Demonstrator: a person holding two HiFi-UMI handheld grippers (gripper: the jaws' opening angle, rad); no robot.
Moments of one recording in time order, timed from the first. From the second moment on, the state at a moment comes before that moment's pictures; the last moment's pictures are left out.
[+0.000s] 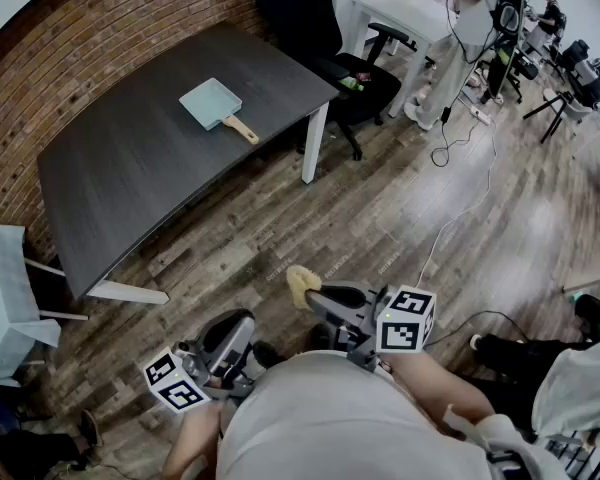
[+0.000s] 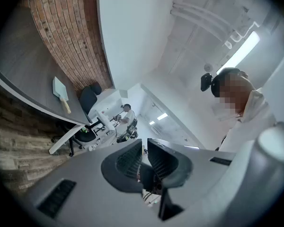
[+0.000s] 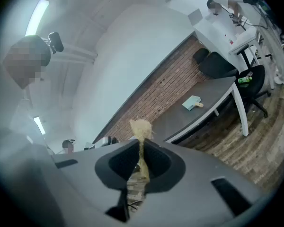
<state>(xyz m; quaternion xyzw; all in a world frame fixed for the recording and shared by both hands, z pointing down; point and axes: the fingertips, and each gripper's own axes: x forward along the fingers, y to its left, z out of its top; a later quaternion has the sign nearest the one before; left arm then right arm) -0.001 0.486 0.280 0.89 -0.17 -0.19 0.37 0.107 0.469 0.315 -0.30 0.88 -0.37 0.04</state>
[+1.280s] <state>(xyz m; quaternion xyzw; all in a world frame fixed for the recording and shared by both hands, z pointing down) 0.040 0.479 0.294 0.88 -0.24 -0.17 0.37 0.161 0.451 0.341 -0.29 0.87 -0.39 0.04</state>
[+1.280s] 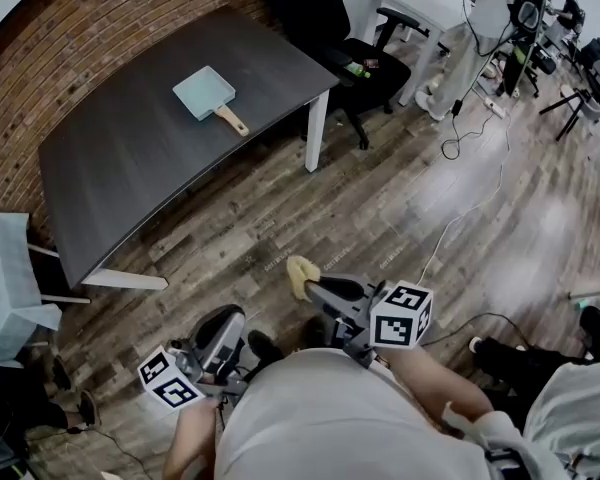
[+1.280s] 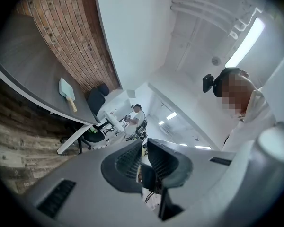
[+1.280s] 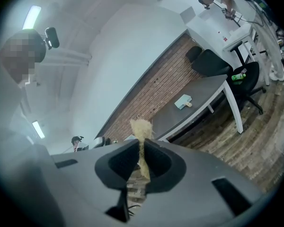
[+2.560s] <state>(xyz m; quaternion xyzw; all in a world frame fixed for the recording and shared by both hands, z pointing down) -0.030 0.248 0.341 0.85 -0.25 -0.17 0.43 0.118 0.240 0.358 -0.35 0.85 -0.40 0.00</state>
